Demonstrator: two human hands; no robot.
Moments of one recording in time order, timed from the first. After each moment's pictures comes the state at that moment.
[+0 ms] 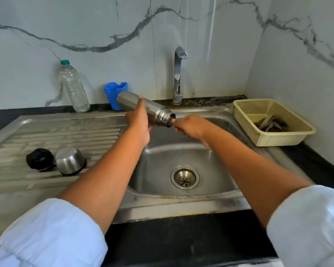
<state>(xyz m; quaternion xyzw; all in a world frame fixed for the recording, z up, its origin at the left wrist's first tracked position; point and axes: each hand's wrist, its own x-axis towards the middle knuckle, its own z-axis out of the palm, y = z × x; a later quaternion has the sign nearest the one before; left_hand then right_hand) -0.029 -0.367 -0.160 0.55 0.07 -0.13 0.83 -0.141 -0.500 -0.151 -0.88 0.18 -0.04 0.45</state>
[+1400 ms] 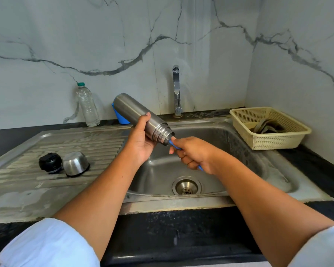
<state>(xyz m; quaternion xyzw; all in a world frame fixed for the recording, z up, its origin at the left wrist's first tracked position) -0.079 -0.354 -0.177 0.43 -0.06 -0.17 0.89 -0.196 -0.488 -0.185 -0.74 0.11 0.02 0.66</state>
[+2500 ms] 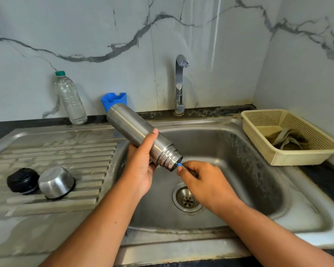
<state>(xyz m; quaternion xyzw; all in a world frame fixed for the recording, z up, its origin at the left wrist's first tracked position) -0.080 -0.355 -0.199 0.51 -0.02 -0.16 0.85 -0.206 -0.475 -0.213 -0.89 0.16 -0.15 0.40</state>
